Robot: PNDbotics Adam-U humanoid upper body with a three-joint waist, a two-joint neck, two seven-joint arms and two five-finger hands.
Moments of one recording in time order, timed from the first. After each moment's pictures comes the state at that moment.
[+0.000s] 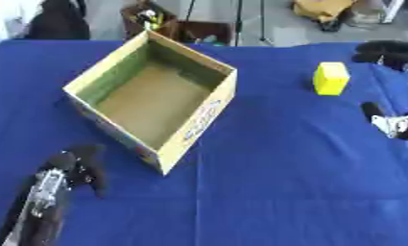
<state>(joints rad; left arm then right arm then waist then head) -0.19 0.11 -0.14 -1.96 -0.10 -0.08 -0.09 -0.47 -0.97 0.04 -1.96 0.62 0.07 0.49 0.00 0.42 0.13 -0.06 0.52</state>
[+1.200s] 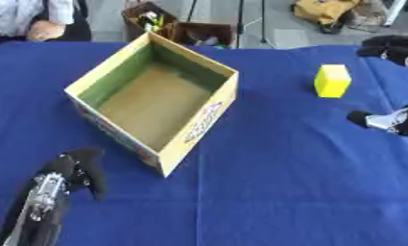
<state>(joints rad) -0.19 0.11 -0.14 -1.96 -0.11 -0.08 -0.10 -0.54 -0.99 0.06 -1.86 0.66 0.06 0.49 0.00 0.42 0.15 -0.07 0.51</state>
